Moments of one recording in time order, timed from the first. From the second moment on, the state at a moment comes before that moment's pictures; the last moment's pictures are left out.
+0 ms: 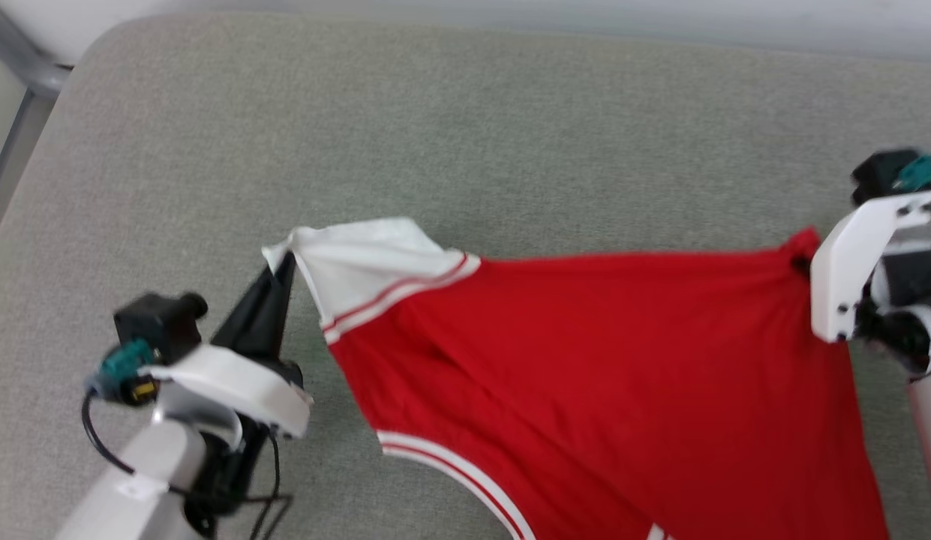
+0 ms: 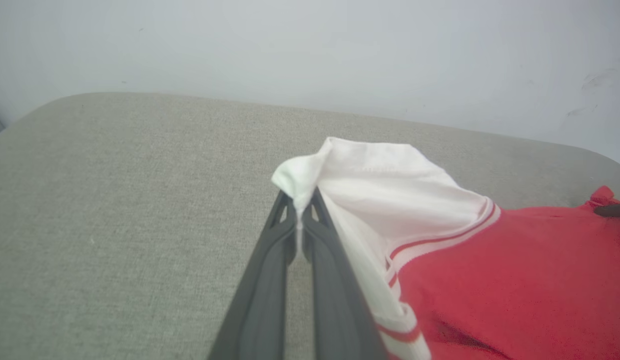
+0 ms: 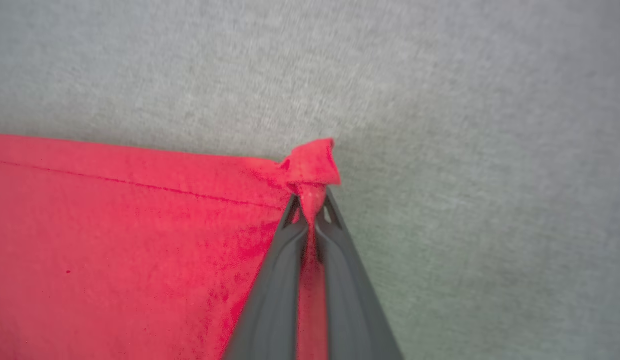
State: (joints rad) left arm -0.30 0.46 -0.44 0.10 -0.72 0.11 -0.19; right arm -0.58 -0.33 0.08 0.40 0.38 0.13 0.84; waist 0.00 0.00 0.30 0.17
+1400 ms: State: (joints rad) left arm -1.55 0.53 -0.38 0.77 -0.68 -0.13 -0.17; right arm -1.47 -0.26 -0.10 0.62 0.06 0.13 0.27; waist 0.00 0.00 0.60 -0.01
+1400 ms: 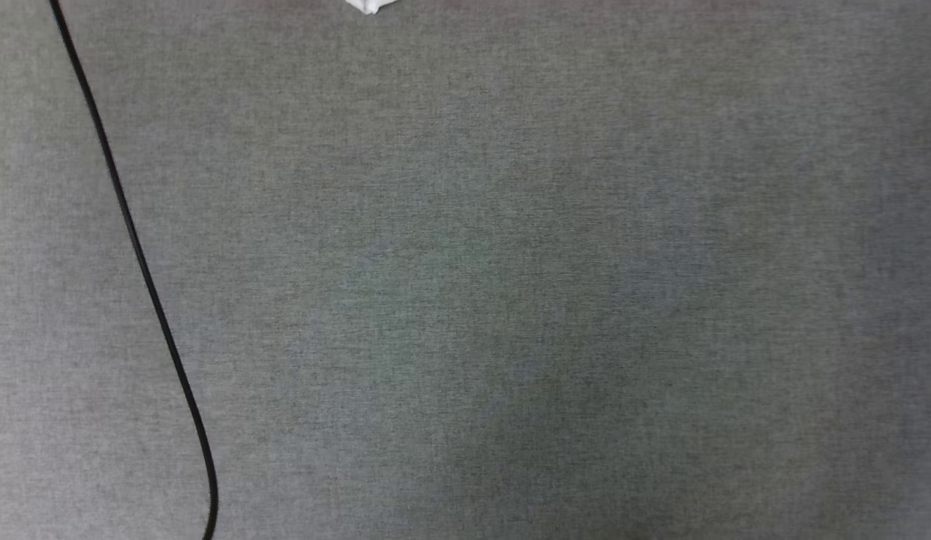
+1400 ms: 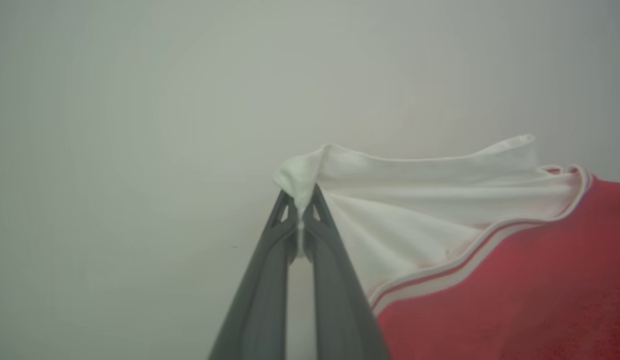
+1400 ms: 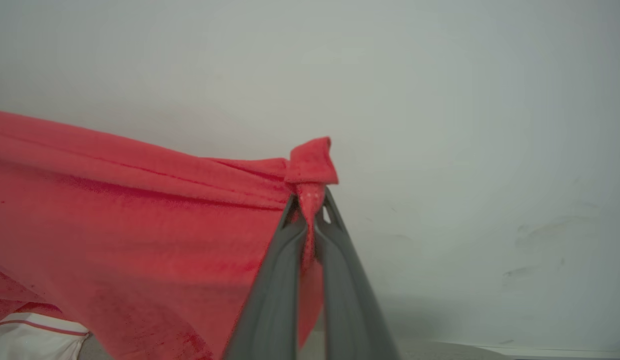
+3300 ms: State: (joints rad) left arm 0.18 0.65 -0.41 0.05 -1.05 0.25 -0.17; right arm 0.32 -0.13 -0.18 -0.11 0.30 0.14 0.49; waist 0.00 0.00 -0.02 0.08
